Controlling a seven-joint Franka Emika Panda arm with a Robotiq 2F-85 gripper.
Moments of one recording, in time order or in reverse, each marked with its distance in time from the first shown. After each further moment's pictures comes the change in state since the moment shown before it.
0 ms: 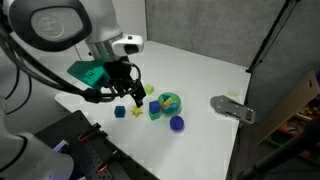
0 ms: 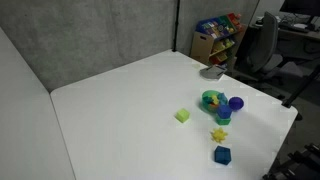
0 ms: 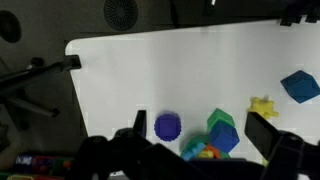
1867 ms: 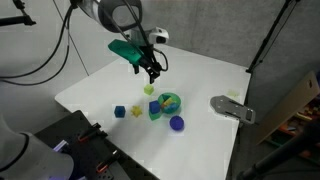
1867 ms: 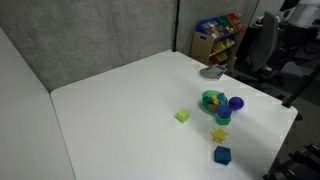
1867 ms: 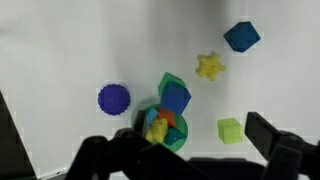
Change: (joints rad) arm 0.157 0.498 0.006 0.395 0.314 -0.010 0.000
